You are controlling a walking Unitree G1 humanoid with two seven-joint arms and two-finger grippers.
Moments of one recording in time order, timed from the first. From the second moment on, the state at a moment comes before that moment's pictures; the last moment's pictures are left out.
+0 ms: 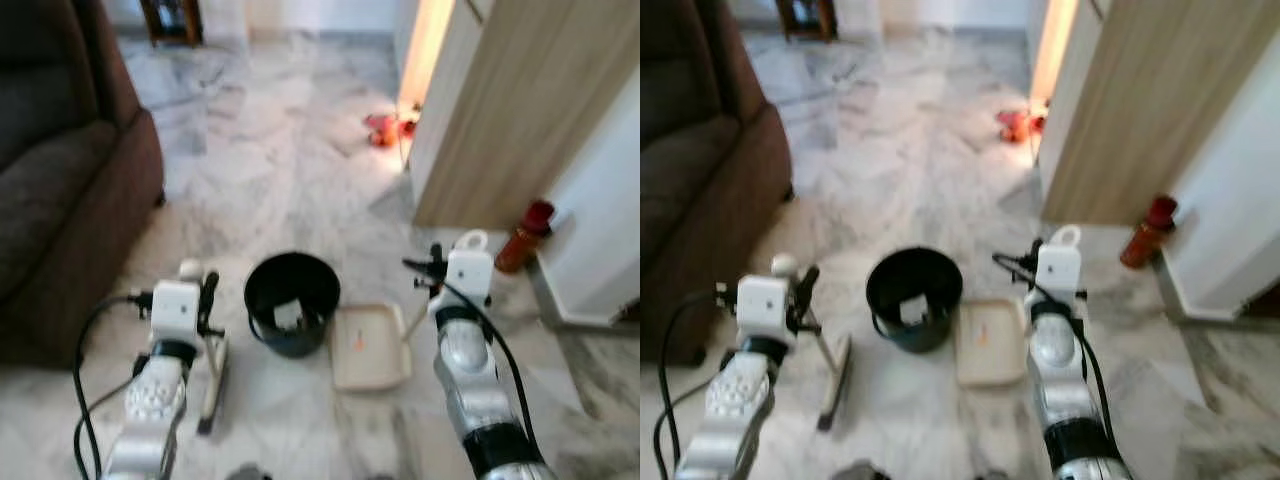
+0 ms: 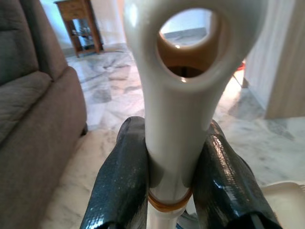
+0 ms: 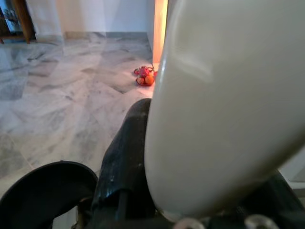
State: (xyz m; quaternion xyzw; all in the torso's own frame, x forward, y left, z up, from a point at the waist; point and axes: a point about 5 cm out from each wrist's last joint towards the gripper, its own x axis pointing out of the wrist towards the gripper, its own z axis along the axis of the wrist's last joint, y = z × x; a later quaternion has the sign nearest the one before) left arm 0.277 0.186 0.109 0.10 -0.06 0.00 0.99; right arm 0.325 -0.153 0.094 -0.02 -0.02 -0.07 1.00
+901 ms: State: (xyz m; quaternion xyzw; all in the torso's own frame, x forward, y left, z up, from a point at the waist) left arm 0.275 0.183 0.106 0.08 -0.06 -0.01 1.00; right arm 0.322 -0.148 0.088 -0.01 -0.01 -0.06 1.00
